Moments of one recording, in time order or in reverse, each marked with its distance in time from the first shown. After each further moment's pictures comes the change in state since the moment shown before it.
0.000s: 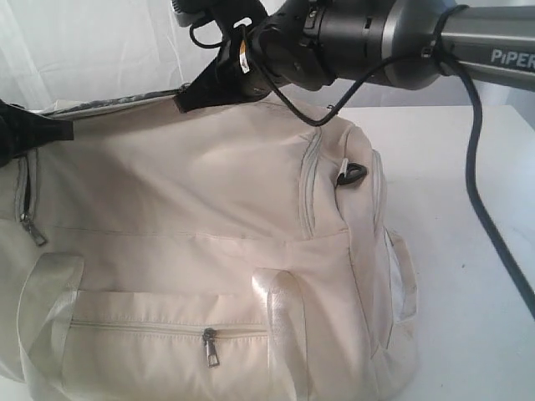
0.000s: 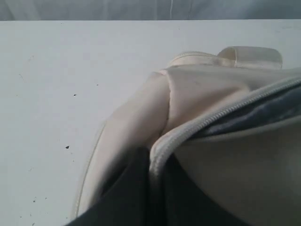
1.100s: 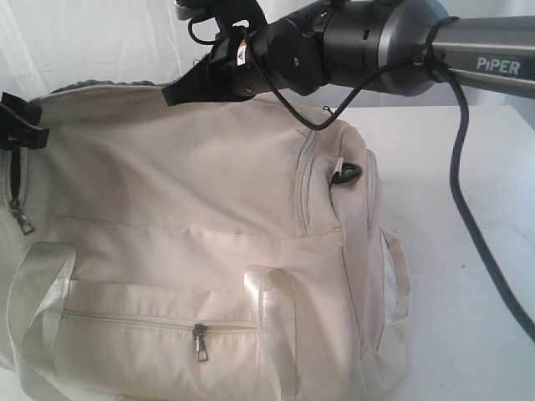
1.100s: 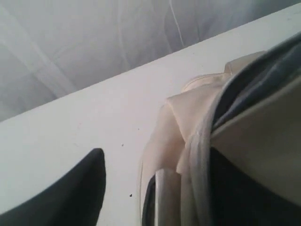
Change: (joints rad) left arm 0.038 -0.055 0.010 0.374 -0.098 0.022; right arm -0.024 0.040 0.001 0.359 -0.180 -0.268
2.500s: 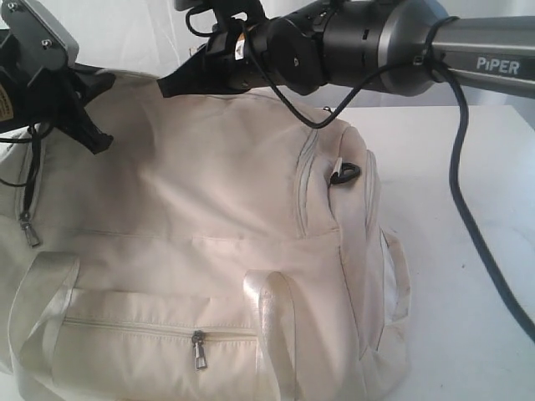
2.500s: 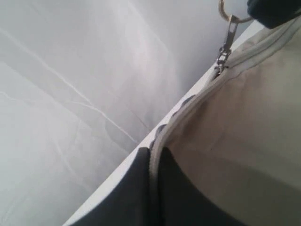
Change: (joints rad) left arm -0.012 0.266 -0.103 0.119 -0.515 0.298; right arm 0.002 0.000 0.000 -0.001 -0.053 -0.005
